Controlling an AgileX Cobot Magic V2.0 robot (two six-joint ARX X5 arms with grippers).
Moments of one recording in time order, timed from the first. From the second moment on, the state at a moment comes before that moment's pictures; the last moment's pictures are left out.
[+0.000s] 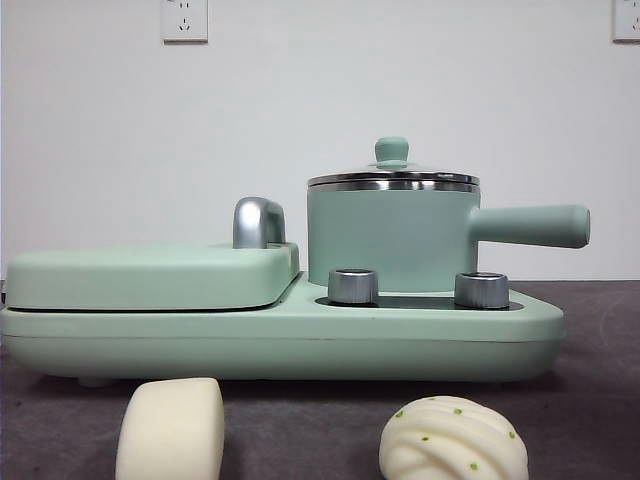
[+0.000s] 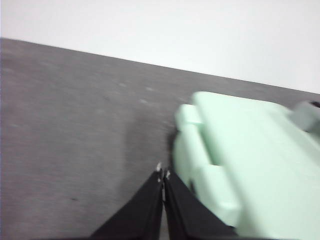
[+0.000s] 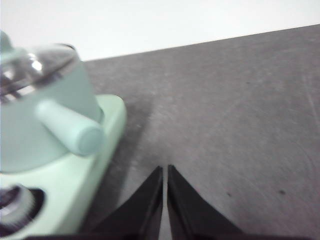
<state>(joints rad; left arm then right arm) -0.07 0.01 0.03 -0.12 0.09 -0.21 0.00 0.01 0.04 -0.18 -0.21 0.23</state>
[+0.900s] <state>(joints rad) -0.31 0.67 0.74 -0.31 0.48 -0.32 0.05 0.49 0.88 -0.70 -0.67 0.18</state>
